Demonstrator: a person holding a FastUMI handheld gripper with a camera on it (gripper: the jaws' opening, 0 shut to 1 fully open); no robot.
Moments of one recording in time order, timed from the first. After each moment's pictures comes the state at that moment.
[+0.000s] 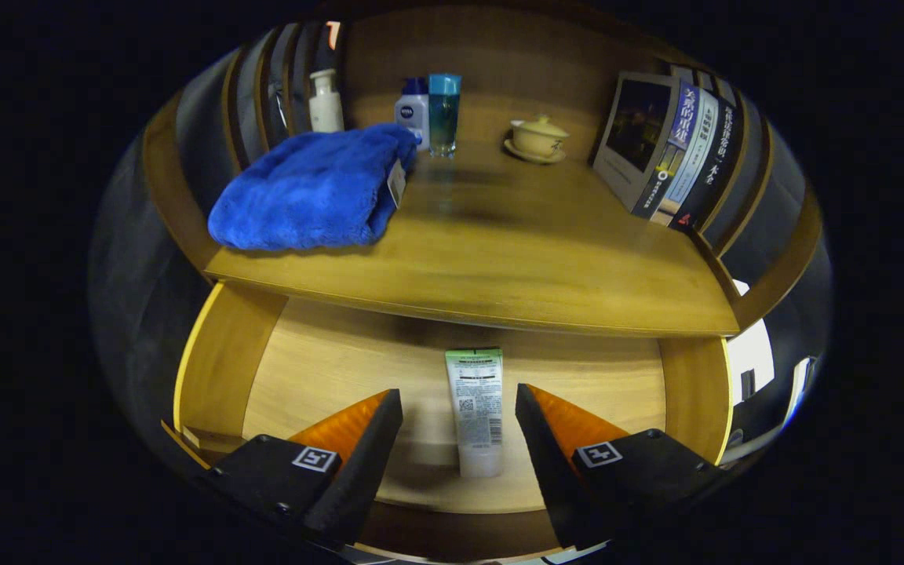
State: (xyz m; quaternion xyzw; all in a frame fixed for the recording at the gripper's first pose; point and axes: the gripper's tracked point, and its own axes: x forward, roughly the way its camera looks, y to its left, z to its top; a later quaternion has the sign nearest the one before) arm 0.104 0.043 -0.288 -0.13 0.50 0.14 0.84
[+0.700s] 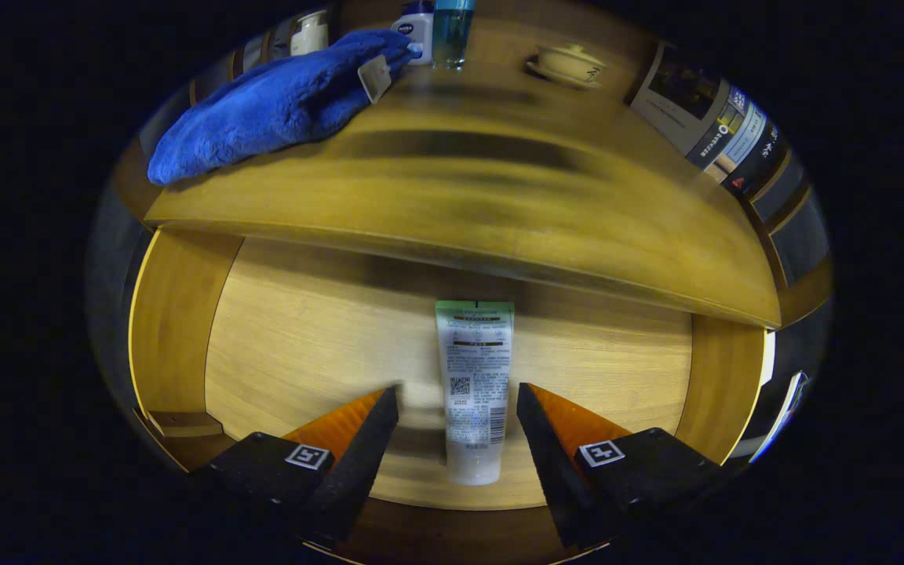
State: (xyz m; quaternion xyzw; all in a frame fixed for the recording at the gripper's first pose) arm 0.095 0.029 -0.349 -0.17 0.60 0.13 0.77
